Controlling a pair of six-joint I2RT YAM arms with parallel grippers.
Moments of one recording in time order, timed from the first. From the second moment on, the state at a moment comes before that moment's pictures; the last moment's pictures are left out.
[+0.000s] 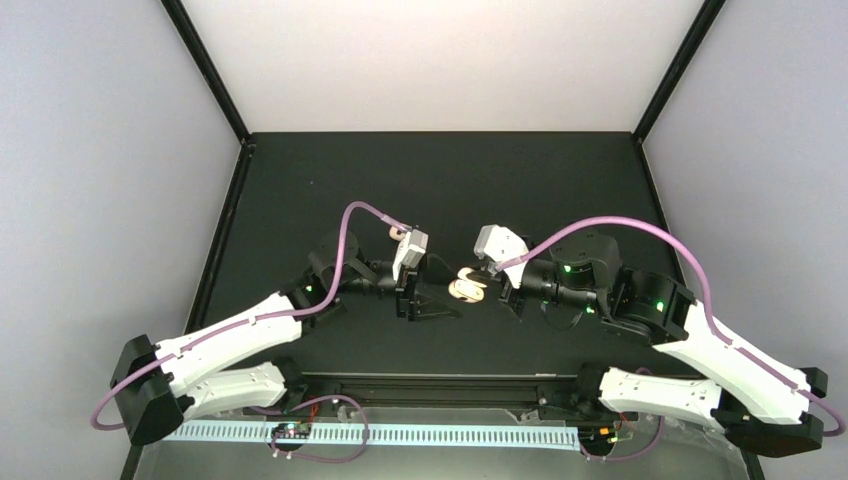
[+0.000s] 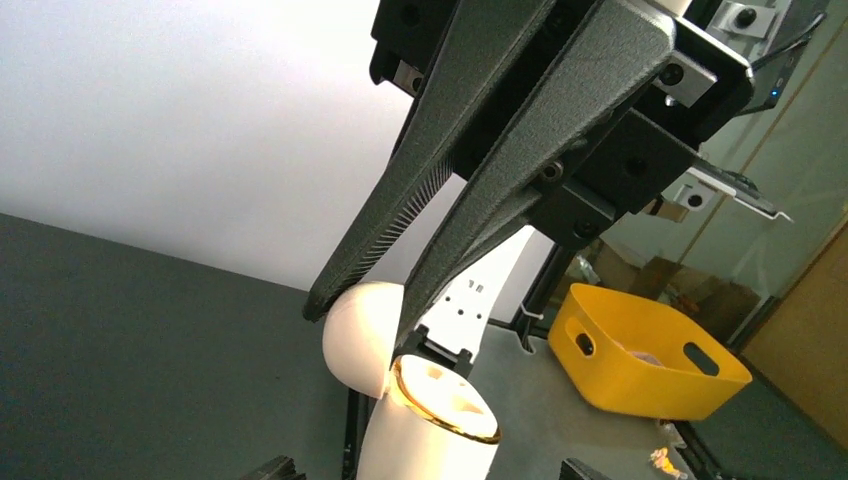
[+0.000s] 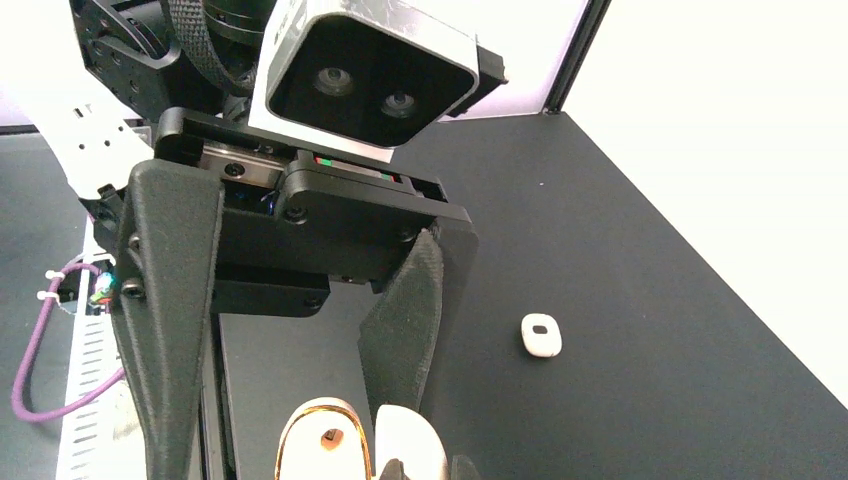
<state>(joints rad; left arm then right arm) -0.90 1.03 0.72 0.38 0.77 -0.42 1.09 0.89 1.25 -0.74 -0.03 -0.18</state>
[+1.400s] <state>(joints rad) -0.90 1.06 0.76 0.36 0.79 -0.39 1.09 0.90 1.25 -0.74 -0.06 -0.18</state>
